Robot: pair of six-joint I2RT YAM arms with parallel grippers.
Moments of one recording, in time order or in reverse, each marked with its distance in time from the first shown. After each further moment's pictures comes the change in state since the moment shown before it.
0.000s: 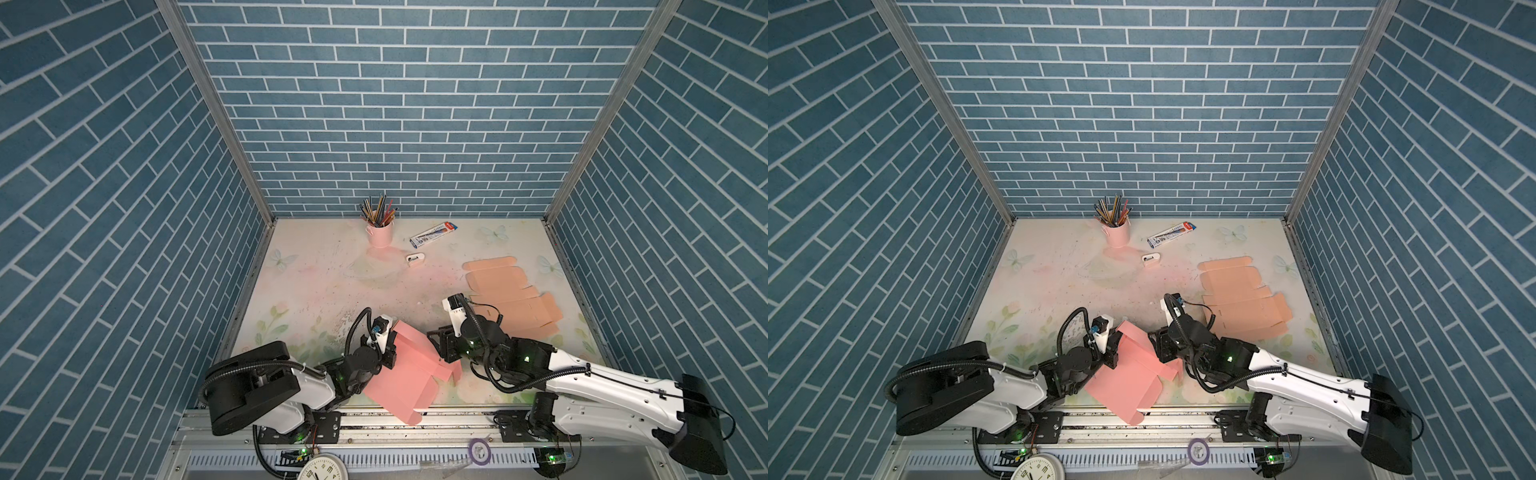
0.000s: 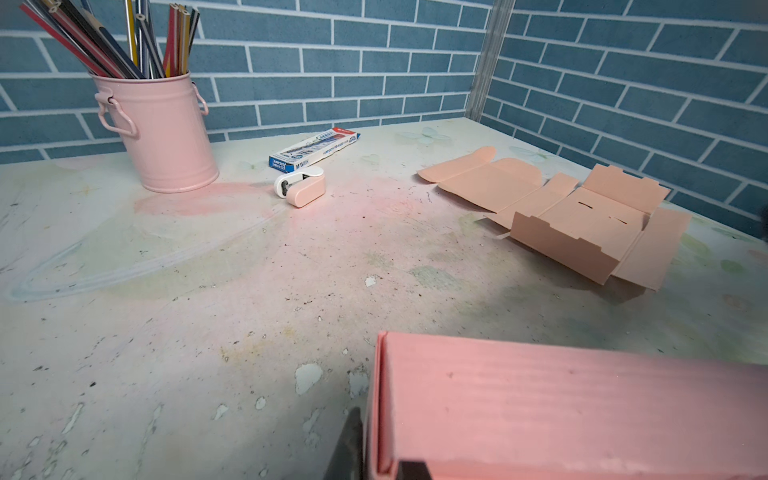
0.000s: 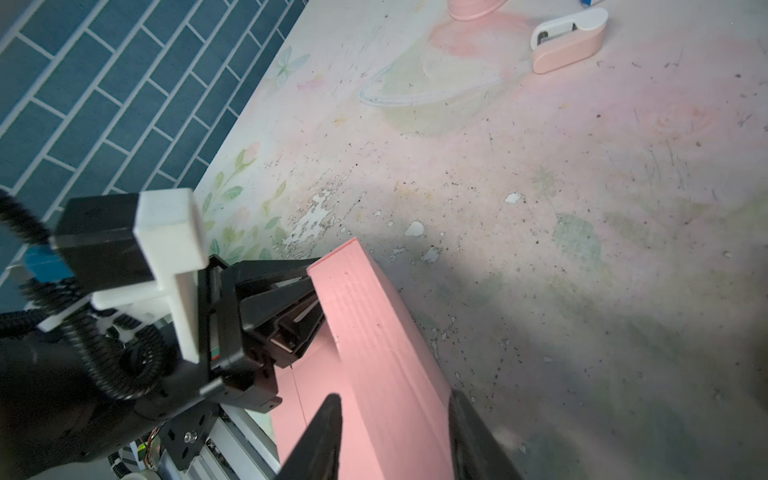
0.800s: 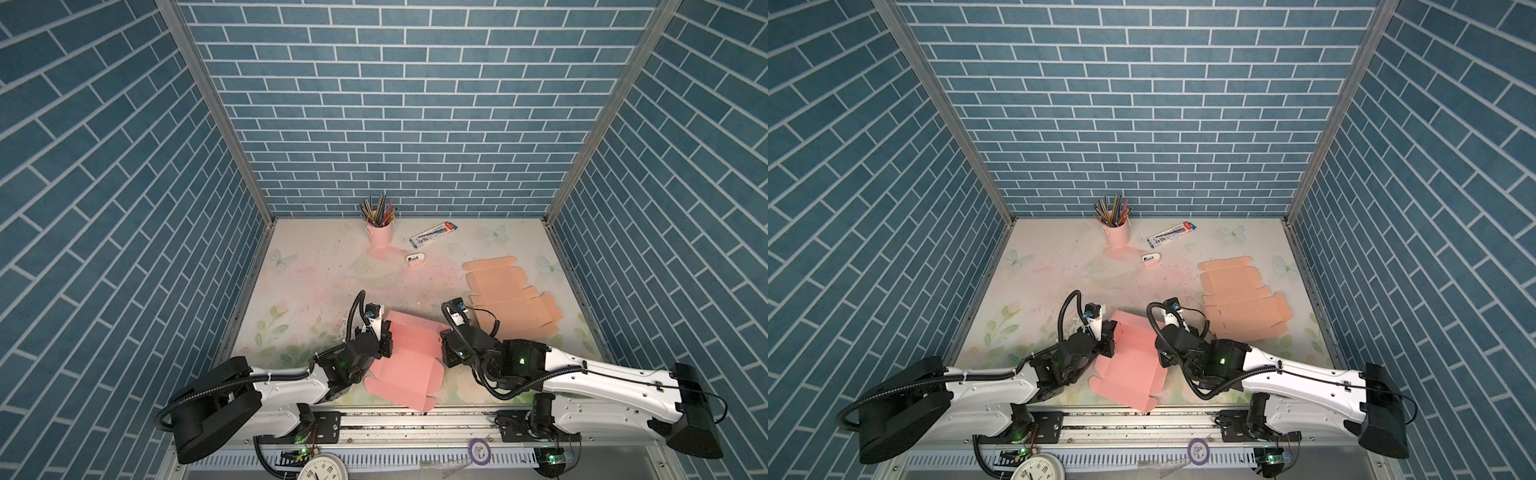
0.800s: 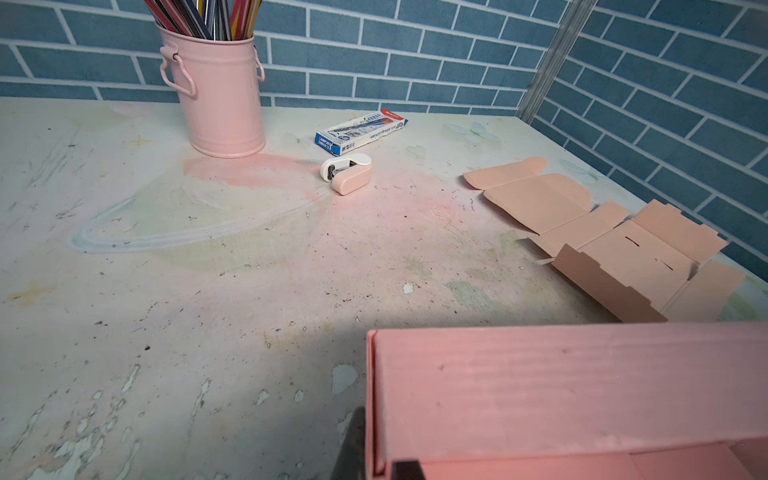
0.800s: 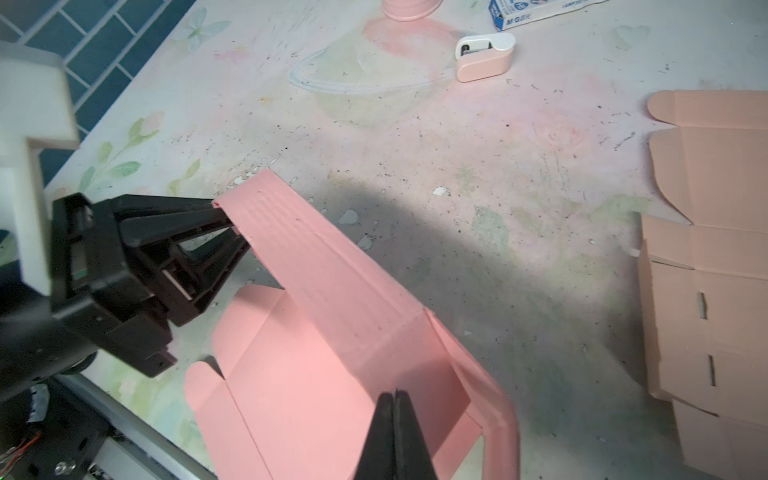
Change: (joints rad) left arm 0.088 -0.208 0.098 -0.403 0.024 -0.152; right arm 0.093 0.055 0.072 -0.205 0.246 0.046
